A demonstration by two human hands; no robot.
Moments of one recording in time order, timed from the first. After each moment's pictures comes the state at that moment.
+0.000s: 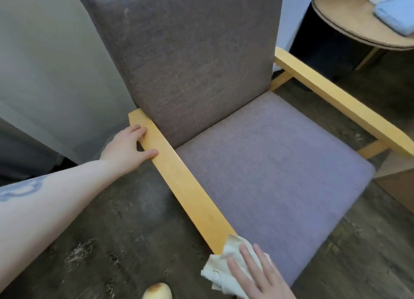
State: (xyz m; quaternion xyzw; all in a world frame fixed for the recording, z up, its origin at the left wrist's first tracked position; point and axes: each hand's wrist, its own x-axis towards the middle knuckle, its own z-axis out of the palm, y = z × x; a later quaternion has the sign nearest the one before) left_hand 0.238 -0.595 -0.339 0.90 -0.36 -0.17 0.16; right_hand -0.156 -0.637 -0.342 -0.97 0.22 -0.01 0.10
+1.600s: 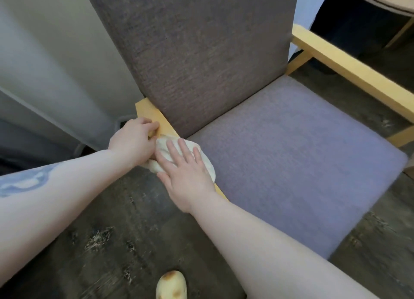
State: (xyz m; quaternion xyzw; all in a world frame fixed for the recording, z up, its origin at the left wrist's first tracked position) left_hand 0.228 -0.604 -0.332 0.91 -0.38 -0.13 0.06; right_hand 0.072 -0.660 -0.352 -0.97 0.14 0.07 0.18
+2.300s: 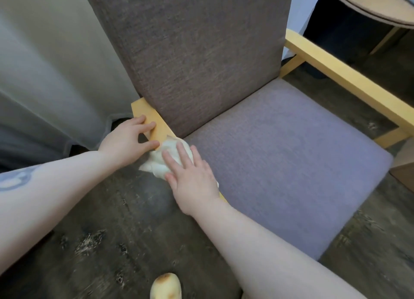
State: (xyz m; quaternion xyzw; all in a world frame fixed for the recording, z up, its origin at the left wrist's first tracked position) left_hand 0.241 -0.589 -0.339 0.89 -0.40 -0.18 0.15; right_hand 0.058 -0.661 -0.350 -0.94 0.23 0.07 0.23
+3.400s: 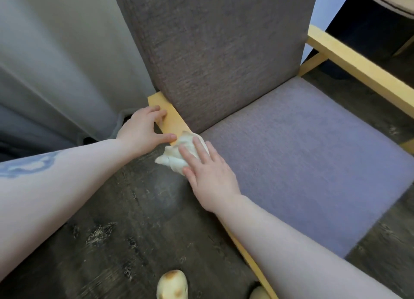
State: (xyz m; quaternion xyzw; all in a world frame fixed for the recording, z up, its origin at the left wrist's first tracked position) left_hand 0.252 -0.595 -0.343 0.89 -0.39 -0.16 0.17; right_hand 0.056 -0.669 -0.358 -0.96 0.20 0.02 0.21
